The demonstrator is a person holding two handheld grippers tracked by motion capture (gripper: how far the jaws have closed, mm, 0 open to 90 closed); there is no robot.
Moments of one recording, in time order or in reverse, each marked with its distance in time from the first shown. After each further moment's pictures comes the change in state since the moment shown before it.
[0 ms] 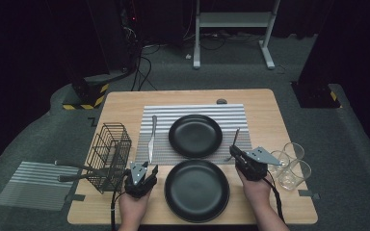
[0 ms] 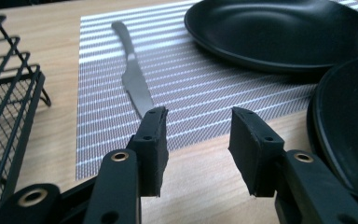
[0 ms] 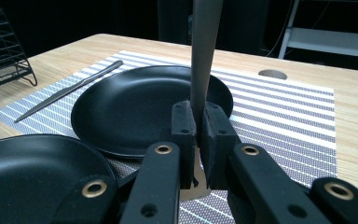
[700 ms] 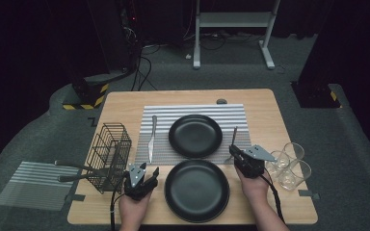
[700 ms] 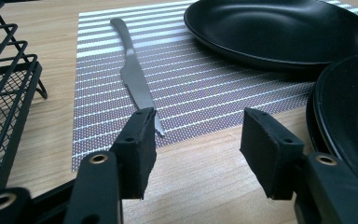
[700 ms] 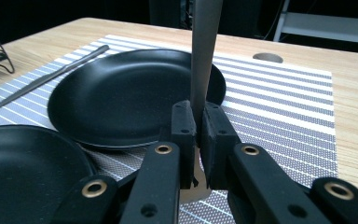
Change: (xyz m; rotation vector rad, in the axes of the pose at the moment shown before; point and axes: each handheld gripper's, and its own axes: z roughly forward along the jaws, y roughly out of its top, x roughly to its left) left arm -0.001 -0.007 -0.001 -0.021 -0.014 -0.051; right arm -0.006 -0.007 0.017 0.057 -0.030 0.005
